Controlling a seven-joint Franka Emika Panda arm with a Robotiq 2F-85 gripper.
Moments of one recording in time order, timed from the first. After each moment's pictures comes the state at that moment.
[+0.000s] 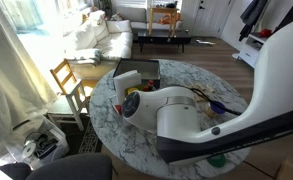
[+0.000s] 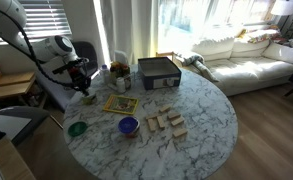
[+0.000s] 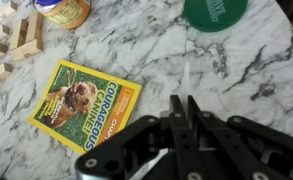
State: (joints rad) arm 0.35 0.50 0.12 -1.86 -0.60 1.82 0.11
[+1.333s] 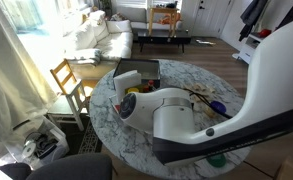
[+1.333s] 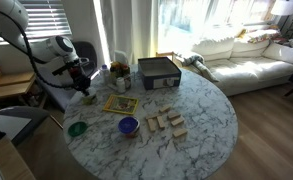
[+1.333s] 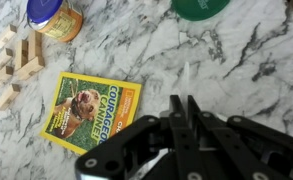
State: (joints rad) arm 0.36 0.53 0.13 -1.83 -0.60 1.81 0.28
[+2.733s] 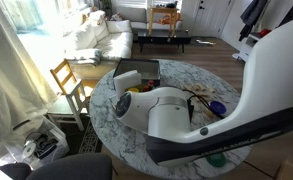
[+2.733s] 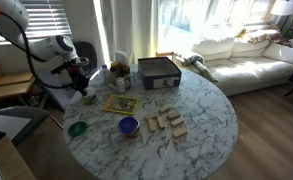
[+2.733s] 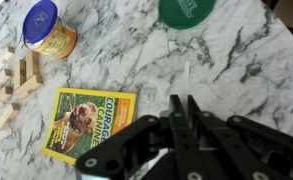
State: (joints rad) arm 0.37 0.55 0.13 -1.79 -0.56 1.74 0.34
